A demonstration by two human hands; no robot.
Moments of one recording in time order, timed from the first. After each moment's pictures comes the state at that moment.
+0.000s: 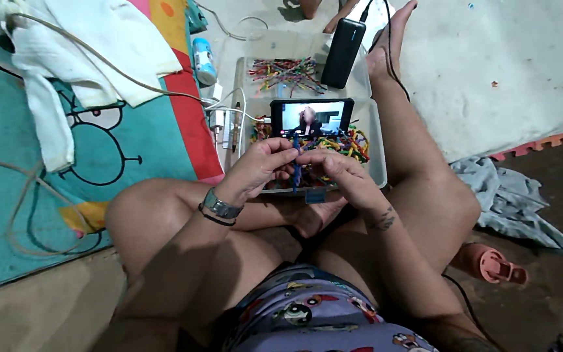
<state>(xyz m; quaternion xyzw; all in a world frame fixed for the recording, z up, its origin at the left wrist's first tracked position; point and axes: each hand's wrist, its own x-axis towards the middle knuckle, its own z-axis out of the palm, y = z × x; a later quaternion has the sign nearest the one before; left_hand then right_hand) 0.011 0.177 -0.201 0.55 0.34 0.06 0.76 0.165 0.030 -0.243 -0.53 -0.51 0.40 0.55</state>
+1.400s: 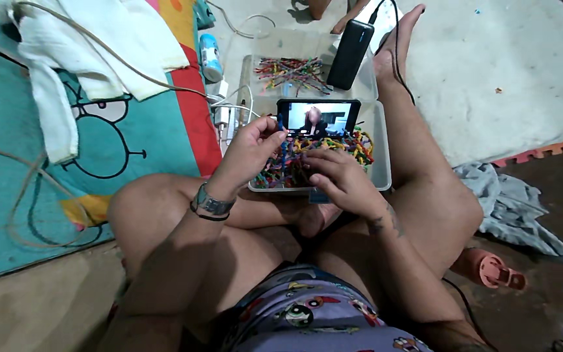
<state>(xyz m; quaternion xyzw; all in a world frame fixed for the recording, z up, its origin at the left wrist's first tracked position) 0.001 0.201 -0.208 0.70 0.28 0.18 0.63 0.166 0.030 -0.255 -0.66 -0.65 0.18 0.33</state>
